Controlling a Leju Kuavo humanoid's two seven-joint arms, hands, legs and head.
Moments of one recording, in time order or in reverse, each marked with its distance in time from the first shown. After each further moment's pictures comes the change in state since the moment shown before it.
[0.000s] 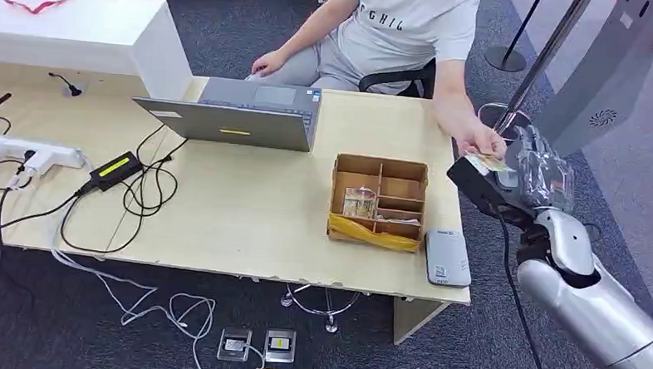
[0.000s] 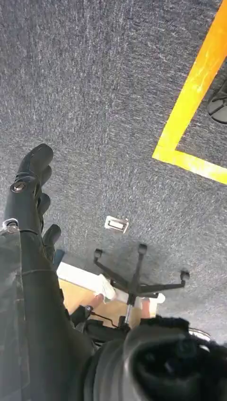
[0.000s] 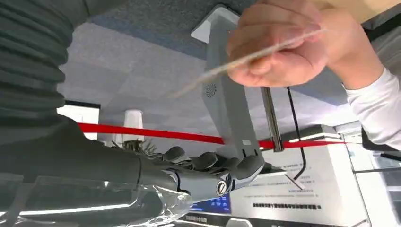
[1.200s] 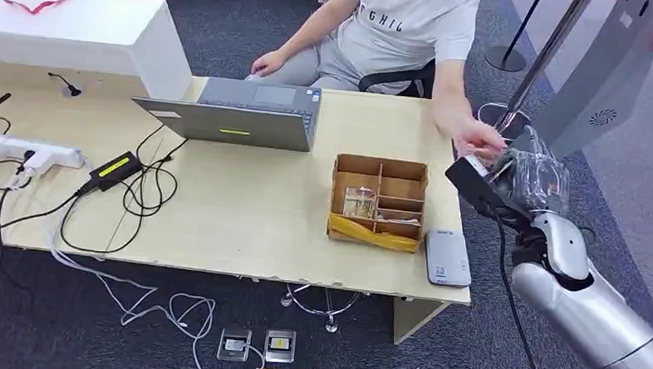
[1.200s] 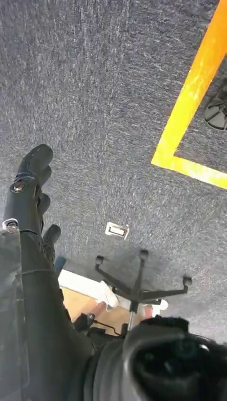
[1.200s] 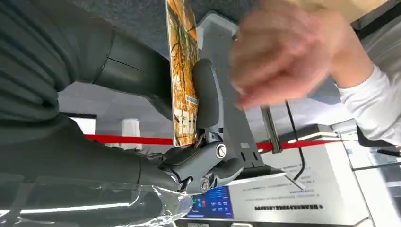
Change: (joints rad) left arm 0.000 0.004 0.000 0.000 -0.005 -0.016 -0.032; right arm 0.022 0.011 0.002 0.000 -0.026 -0.054 -0.011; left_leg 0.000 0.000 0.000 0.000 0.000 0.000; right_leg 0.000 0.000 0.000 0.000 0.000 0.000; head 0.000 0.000
